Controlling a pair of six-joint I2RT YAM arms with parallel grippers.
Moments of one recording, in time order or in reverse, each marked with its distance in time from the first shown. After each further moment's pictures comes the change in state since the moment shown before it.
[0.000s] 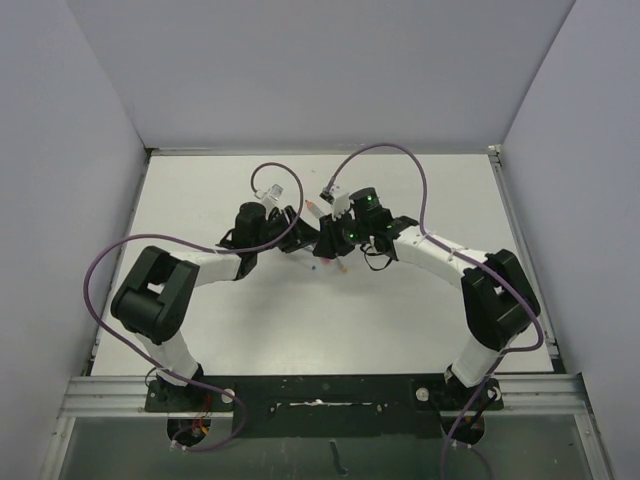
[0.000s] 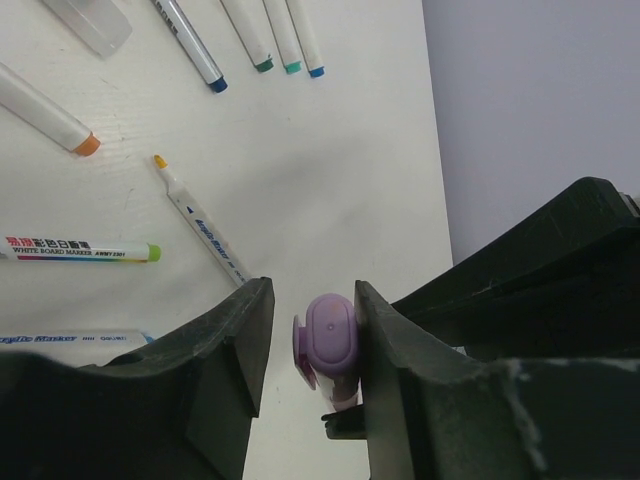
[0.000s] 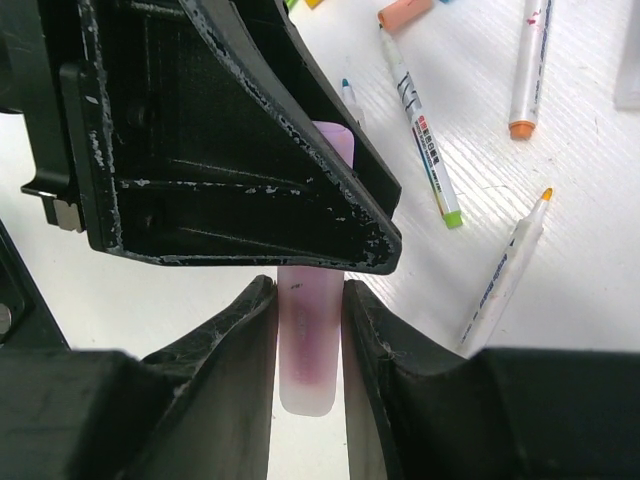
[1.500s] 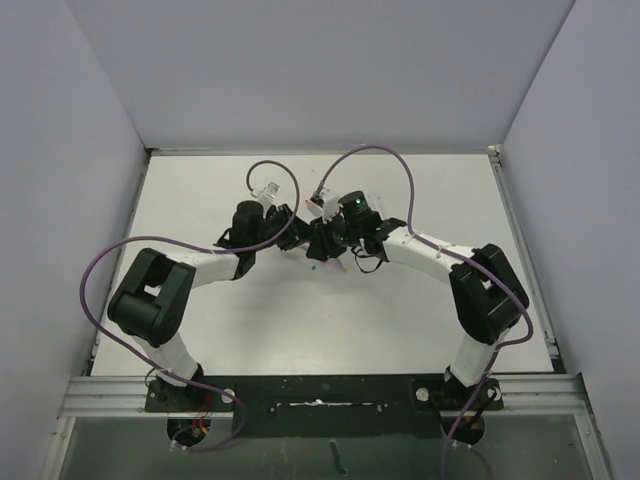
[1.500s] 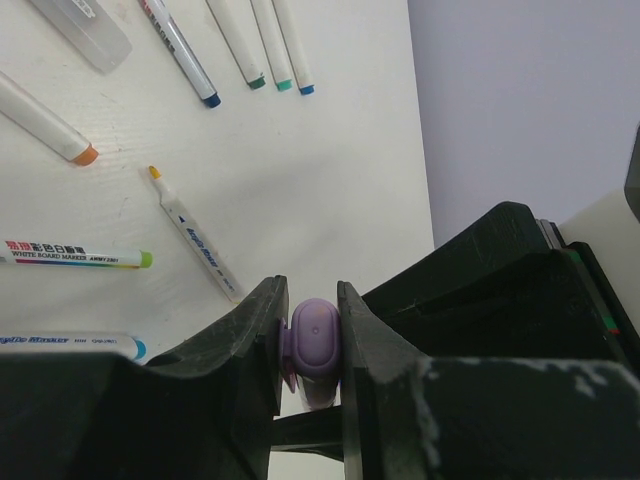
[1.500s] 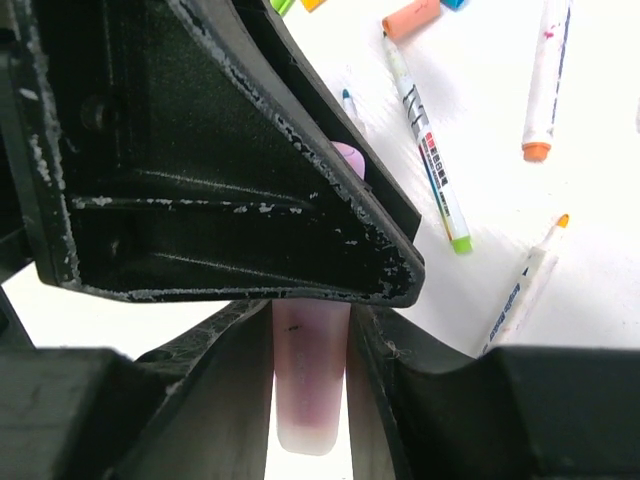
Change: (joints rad) left arm 0.008 -0.020 -0.001 -0.001 -0.030 -0.033; right arm 0.039 0.070 0.032 0.018 0.048 -0.006
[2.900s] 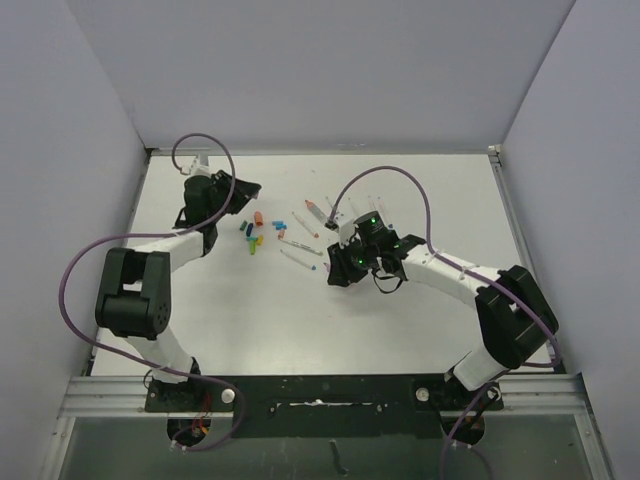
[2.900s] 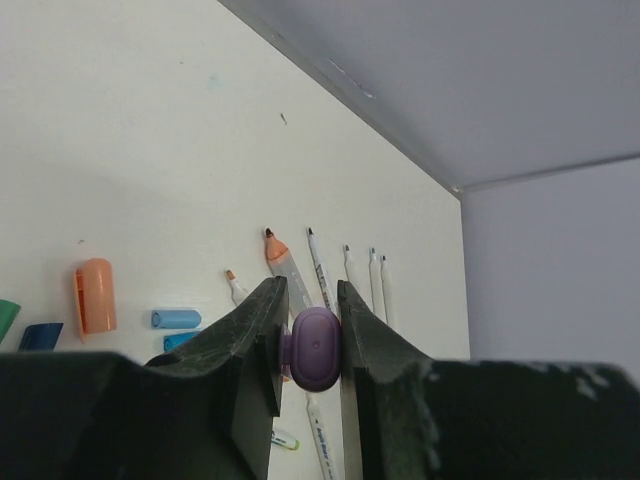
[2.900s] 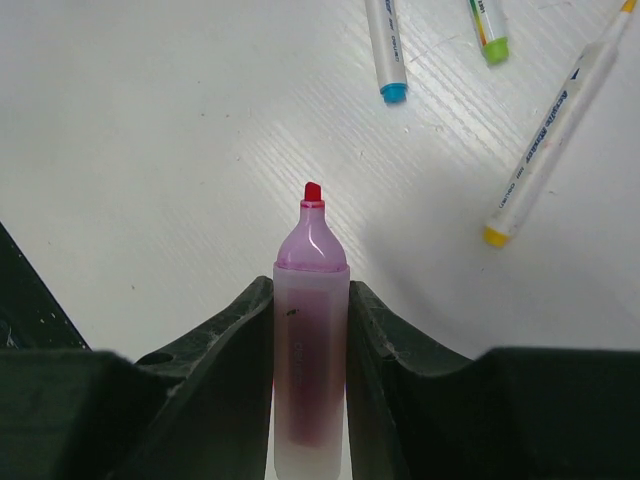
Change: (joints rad) left arm 0.328 0.000 0.121 -0.034 -0.183 0.021; right arm -0.001 -0.196 -0.212 -0.127 0.008 -0.068
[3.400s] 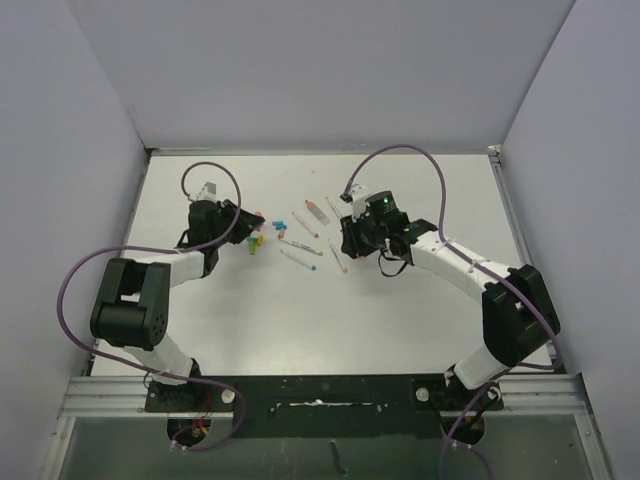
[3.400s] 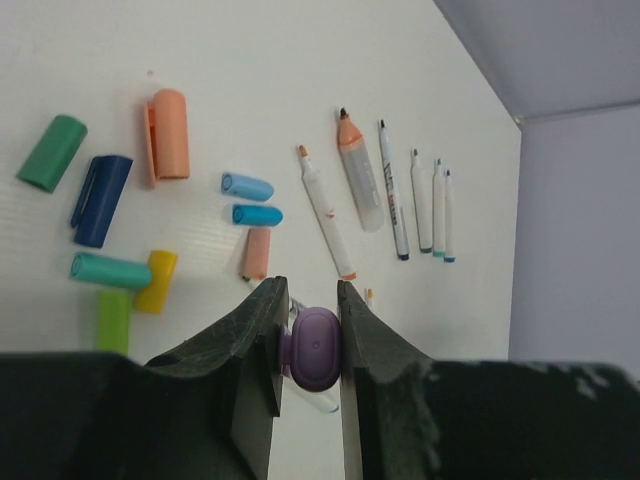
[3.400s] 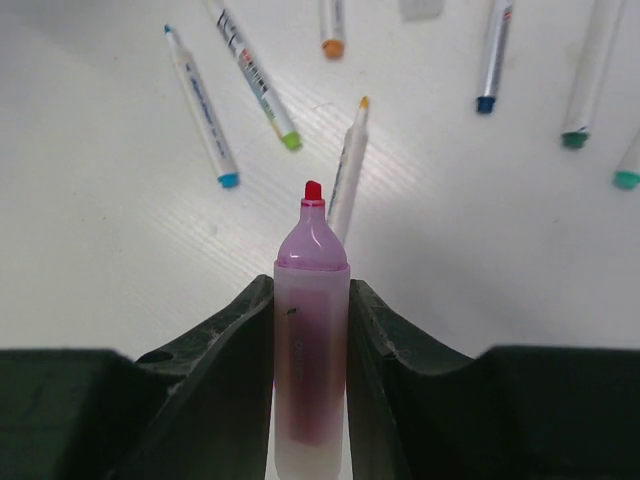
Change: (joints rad) left arm -0.029 -0.055 -0.179 -0.035 0.021 0.030; right arm -0.074 -0.001 0.087 -0.022 0.190 -0.020
